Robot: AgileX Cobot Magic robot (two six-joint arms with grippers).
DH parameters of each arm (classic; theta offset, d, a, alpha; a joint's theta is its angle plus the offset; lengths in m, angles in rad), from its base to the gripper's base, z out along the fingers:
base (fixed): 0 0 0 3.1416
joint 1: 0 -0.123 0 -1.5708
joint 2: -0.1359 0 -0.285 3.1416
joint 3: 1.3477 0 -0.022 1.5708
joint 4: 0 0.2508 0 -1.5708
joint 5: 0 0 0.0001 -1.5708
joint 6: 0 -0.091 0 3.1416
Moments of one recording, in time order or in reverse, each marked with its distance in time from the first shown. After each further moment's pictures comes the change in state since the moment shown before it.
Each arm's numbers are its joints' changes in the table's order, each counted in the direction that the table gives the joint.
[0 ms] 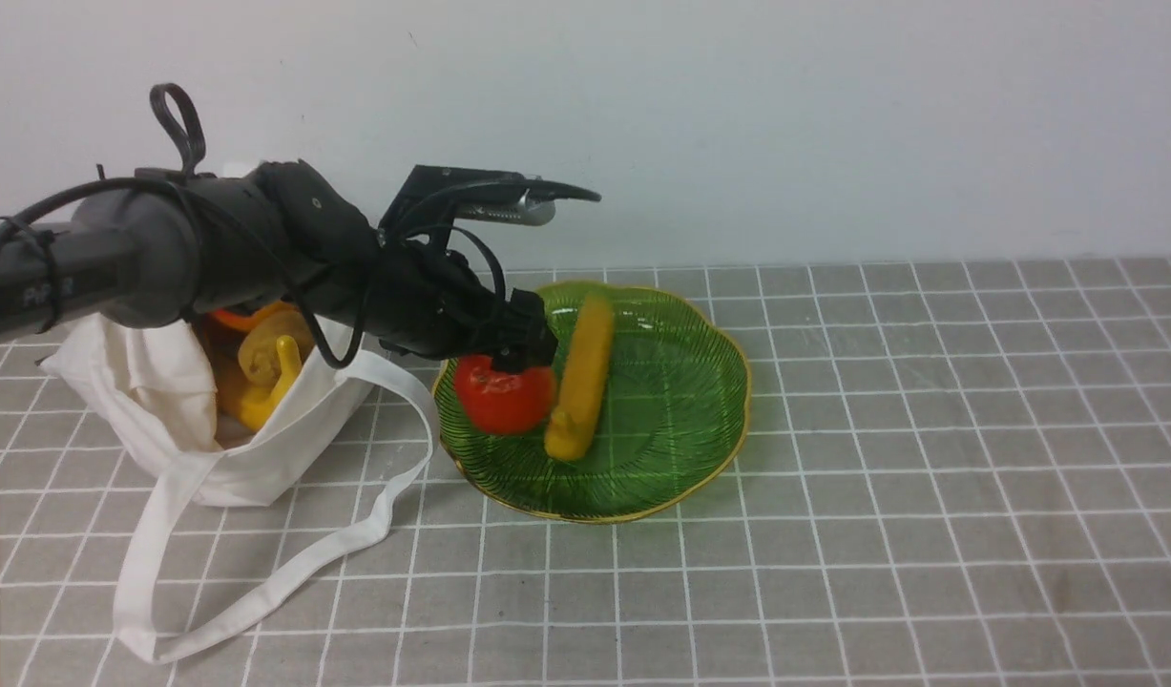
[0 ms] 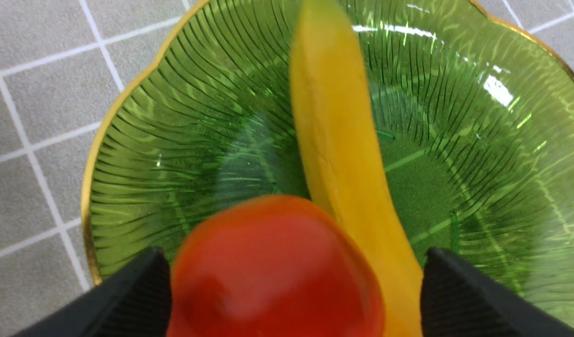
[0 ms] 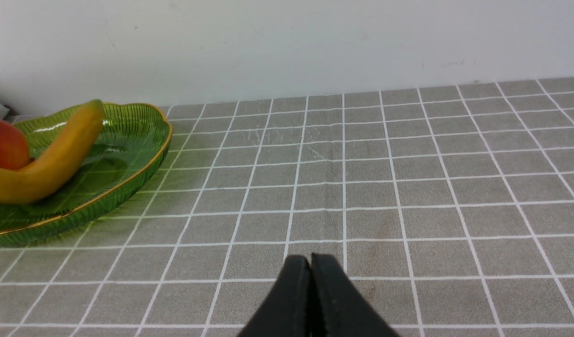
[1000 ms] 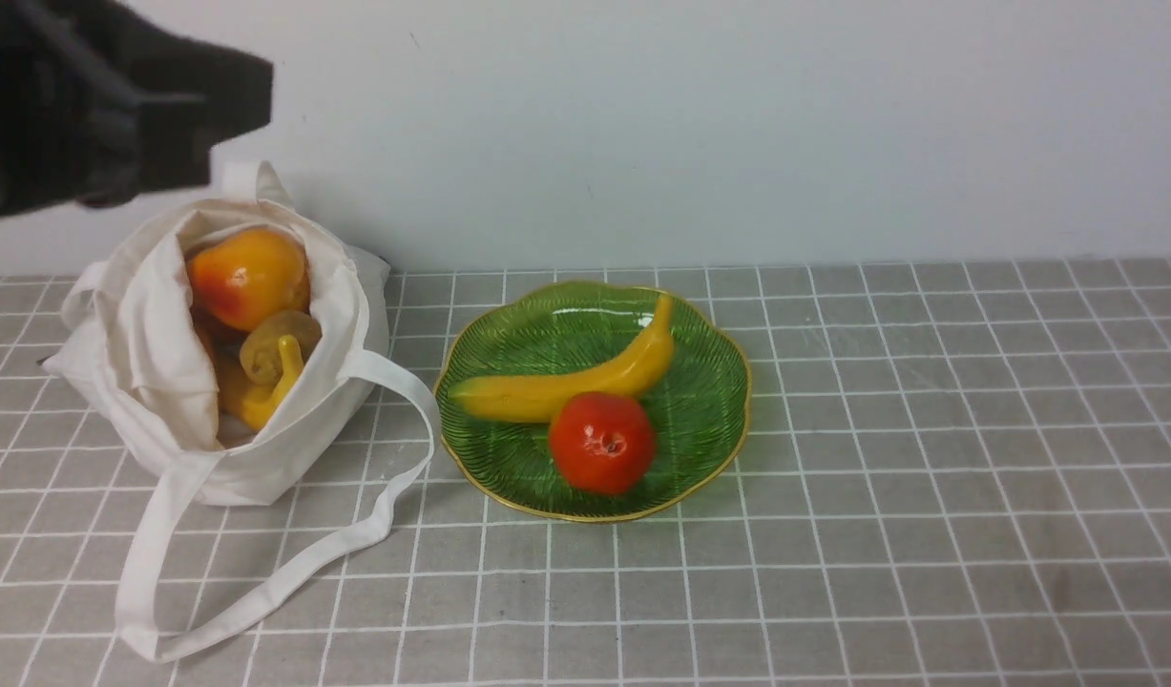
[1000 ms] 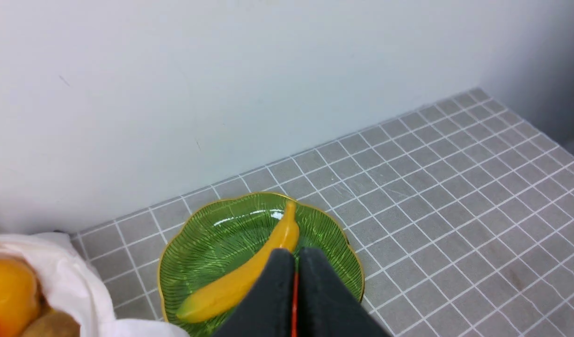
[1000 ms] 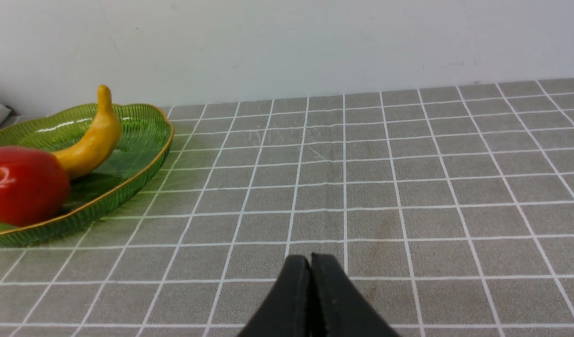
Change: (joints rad) right arm 0.000 0.000 0.000 0.000 0.000 0.000; left arm 0.000 1.042 0.232 0.242 0.226 0.294
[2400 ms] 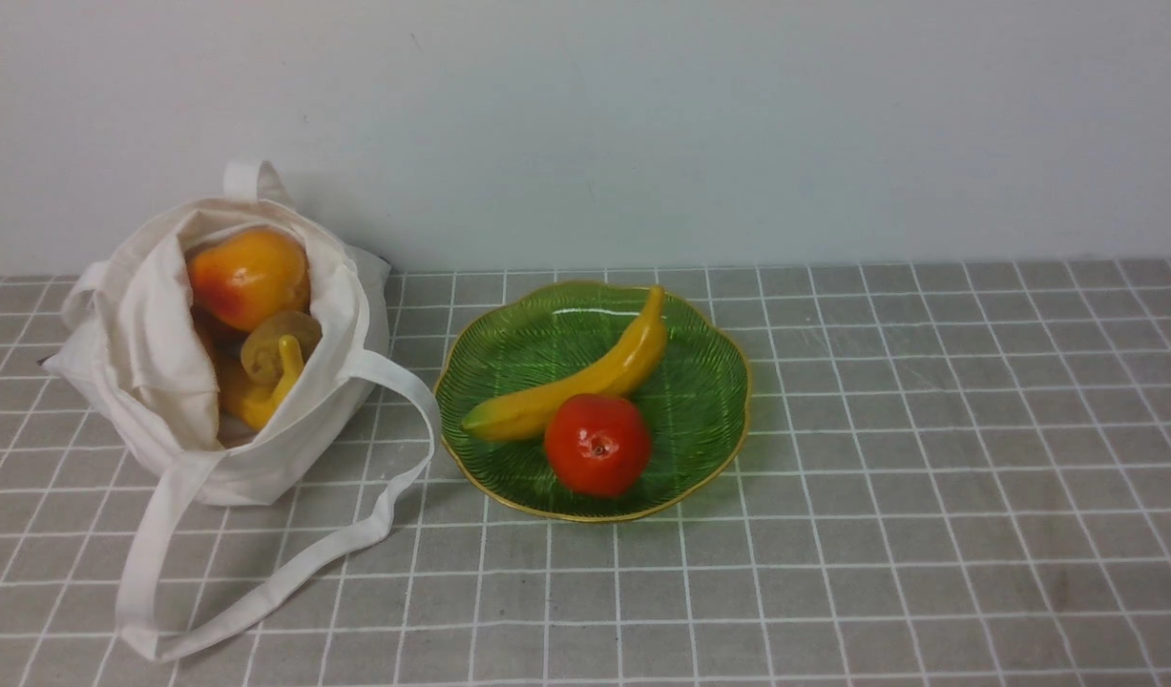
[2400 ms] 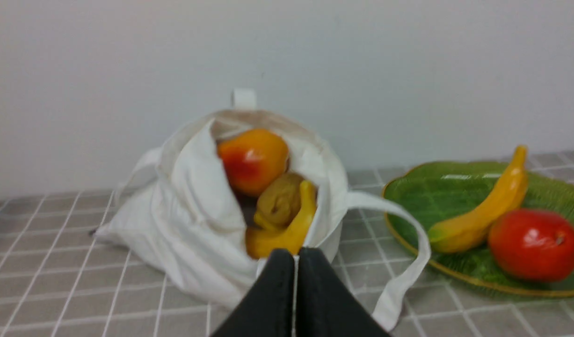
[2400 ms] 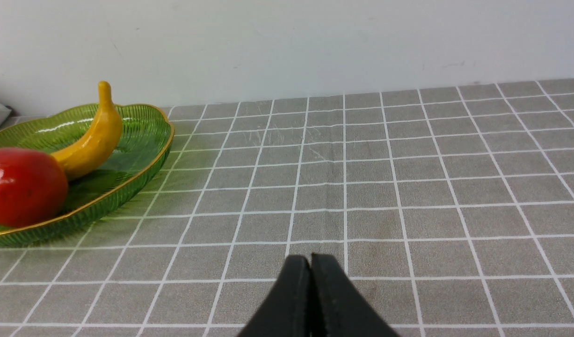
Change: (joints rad) right arm 0.000 0.000 0.000 0.000 0.000 0.000; left arm -0.208 0.833 0.947 0.406 -0.367 0.276
